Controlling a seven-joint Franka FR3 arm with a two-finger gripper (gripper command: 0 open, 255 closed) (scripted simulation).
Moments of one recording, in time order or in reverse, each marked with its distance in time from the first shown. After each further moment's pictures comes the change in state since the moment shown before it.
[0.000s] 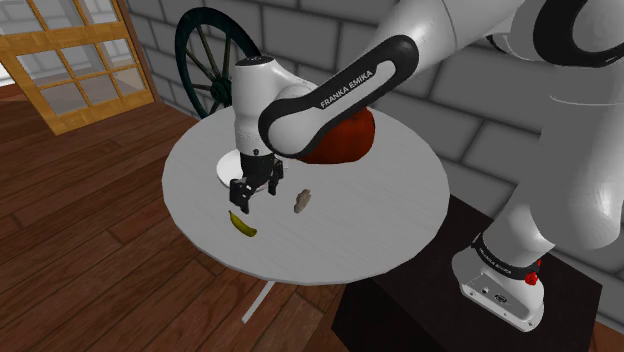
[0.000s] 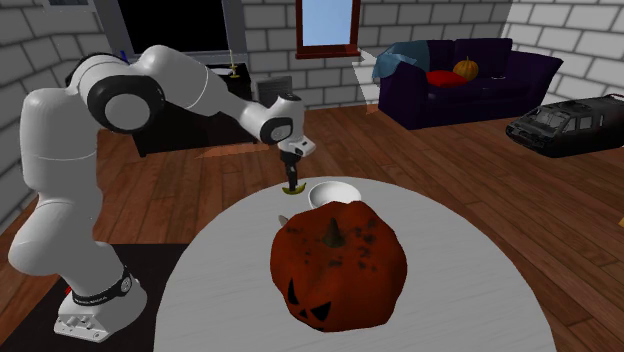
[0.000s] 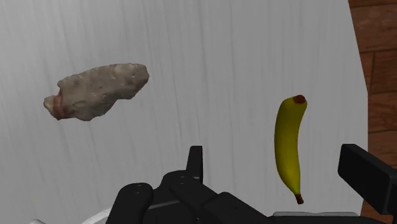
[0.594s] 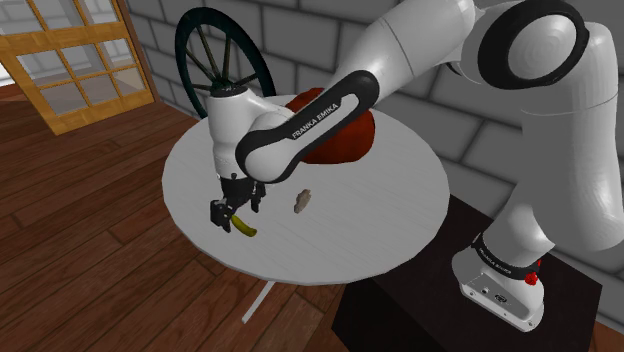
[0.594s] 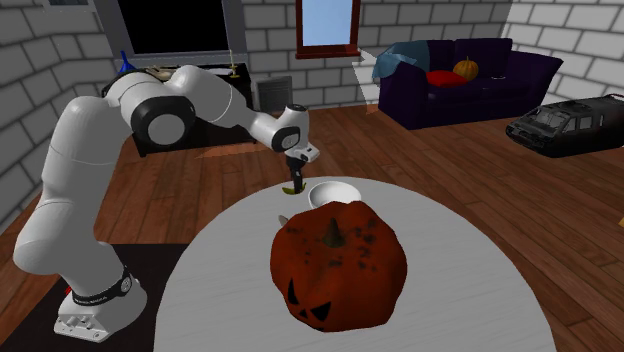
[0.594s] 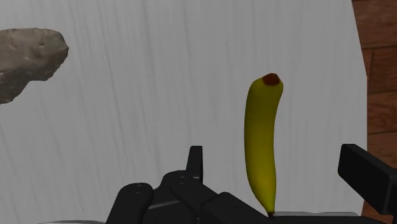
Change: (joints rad) arm 0.084 0.199 -0.026 0.167 -0.070 0.022 0.065
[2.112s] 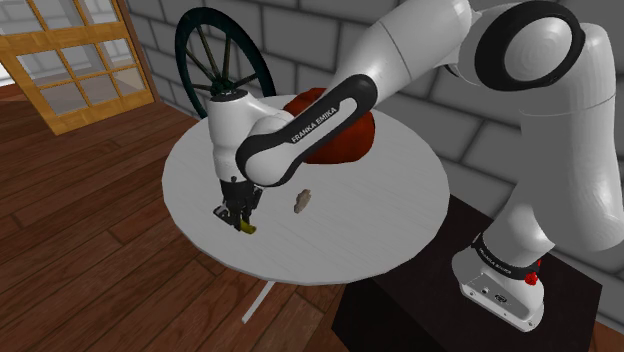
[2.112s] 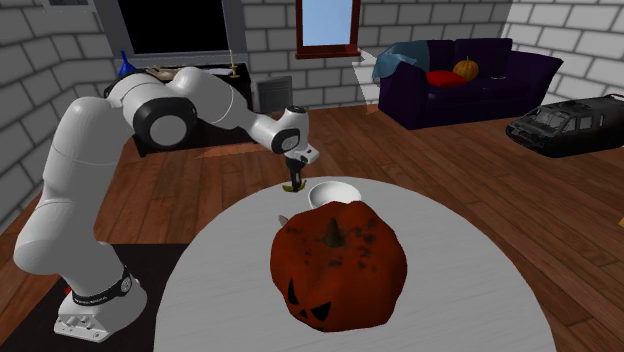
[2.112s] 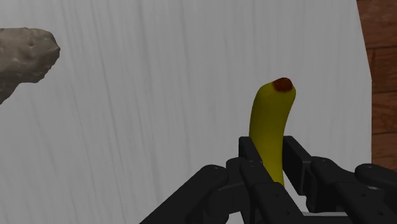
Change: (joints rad) arm 0.005 0.012 -0.003 -0.001 -0.005 0.013 0.005
